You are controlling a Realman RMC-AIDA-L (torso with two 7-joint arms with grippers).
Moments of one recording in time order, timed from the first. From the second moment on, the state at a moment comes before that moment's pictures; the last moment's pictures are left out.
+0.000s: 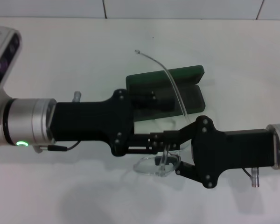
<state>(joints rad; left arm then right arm) -0.52 -2.08 1.14 0.60 1.52 1.80 -1.25 0.35 2.03 -1.55 -0.84 -1.28 -1.57 0.42</state>
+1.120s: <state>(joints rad) -0.38 -2.10 0.92 0.52 1.47 1.70 -0.72 0.45 2.02 -1.54 -0.71 -0.97 -1.78 0.82</state>
